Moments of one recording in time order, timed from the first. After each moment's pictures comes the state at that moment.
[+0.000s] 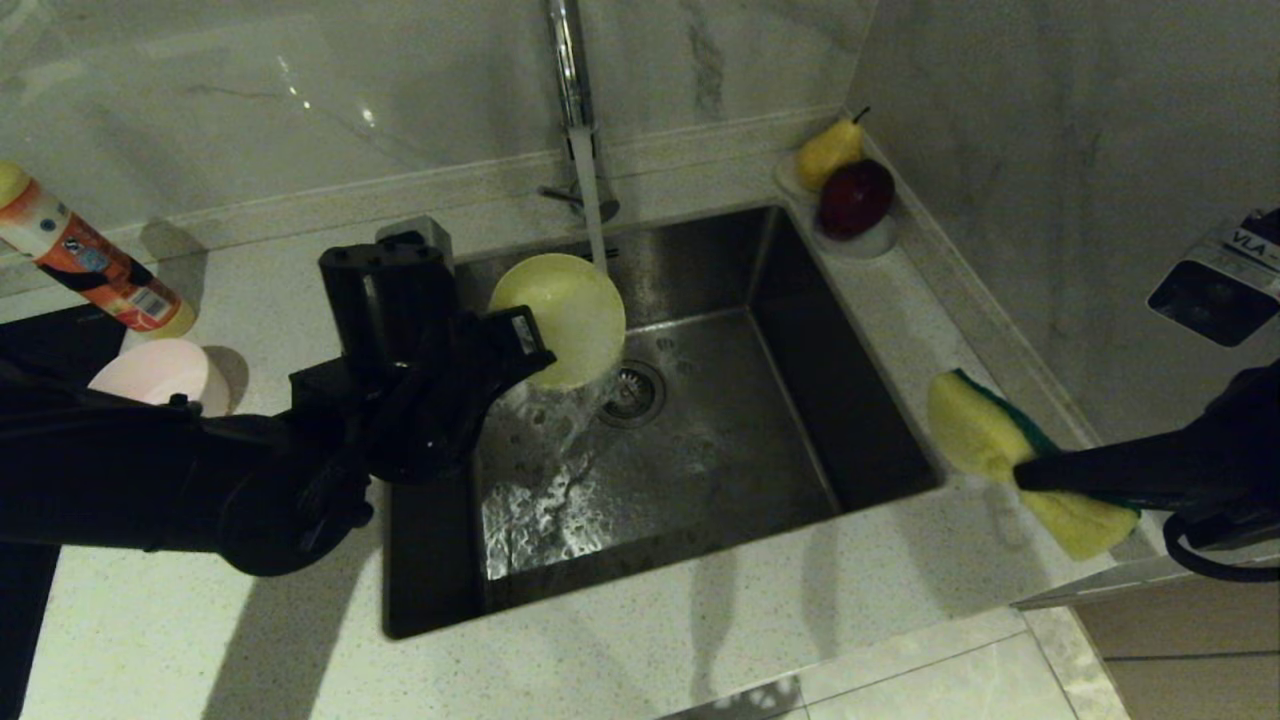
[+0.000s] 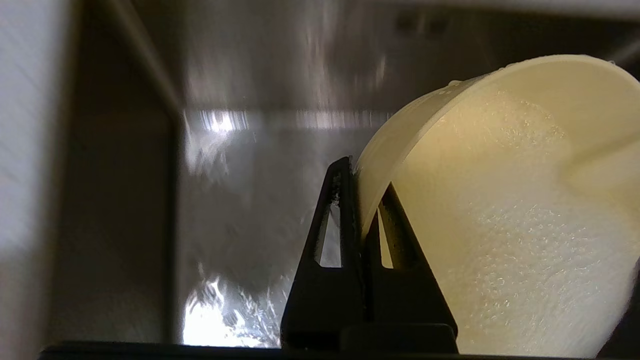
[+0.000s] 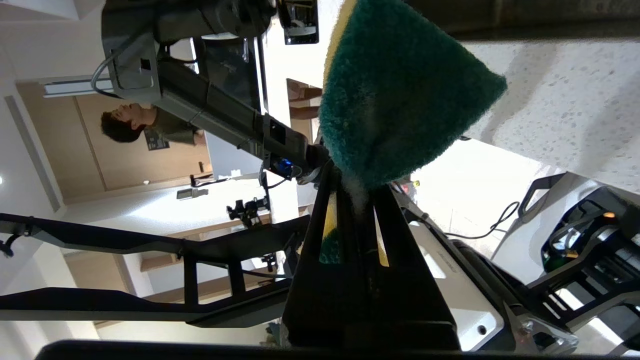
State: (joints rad) left arm -0.51 1.82 -0.99 -0.81 0.50 -0.24; right arm 0.20 1.28 -1.07 0.30 1.04 0.49
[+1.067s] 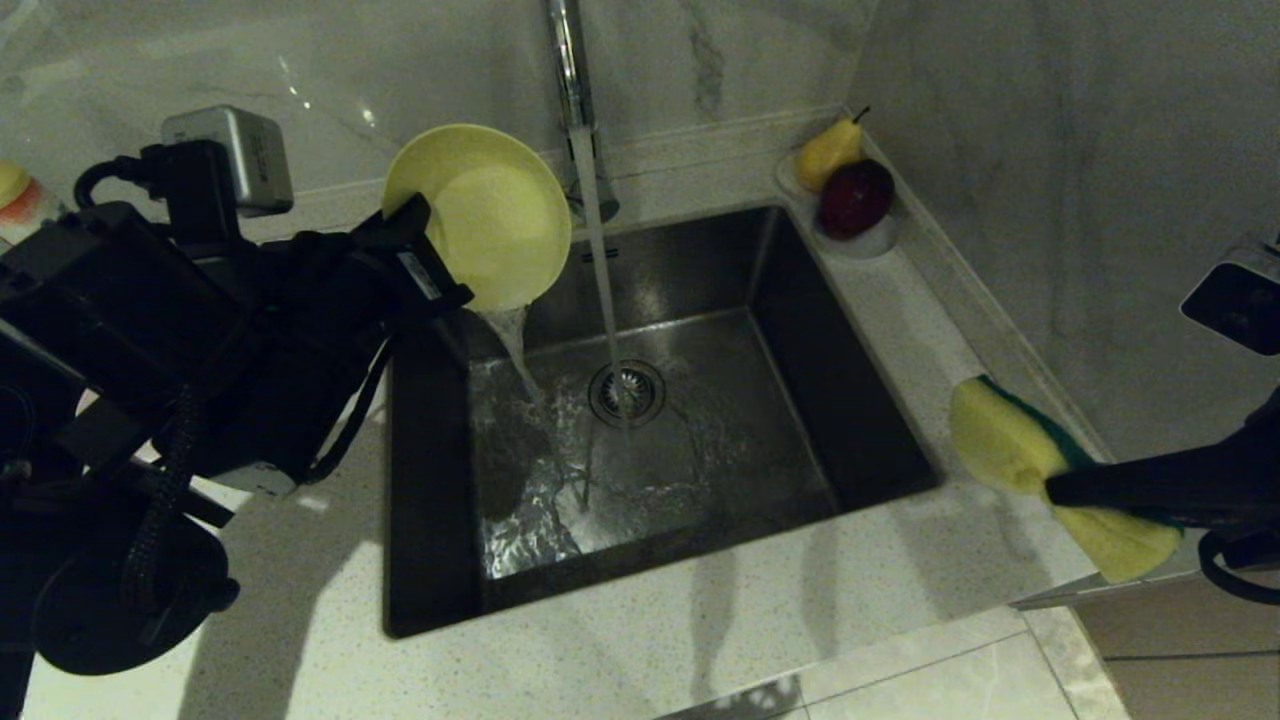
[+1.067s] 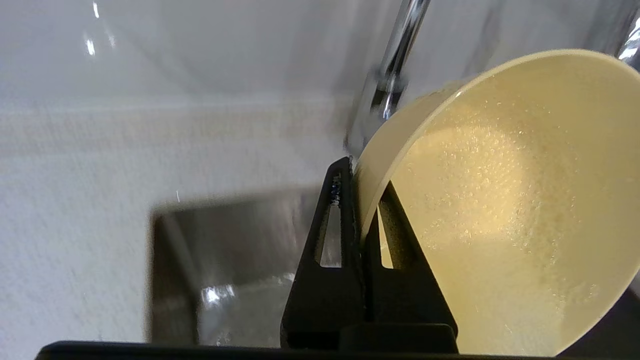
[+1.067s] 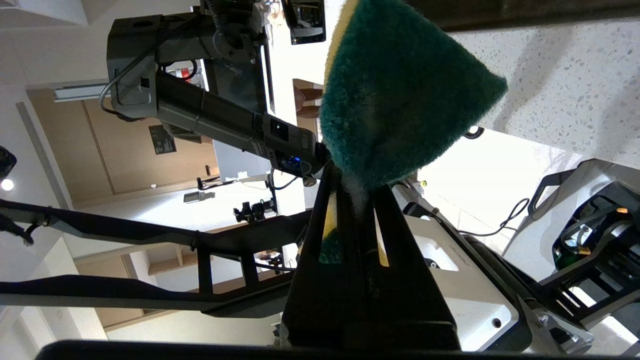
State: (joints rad) left arm -0.46 1.64 -0.77 -1.31 0.32 0.05; right arm 0.20 1.22 -1.06 0.31 1.05 0.52
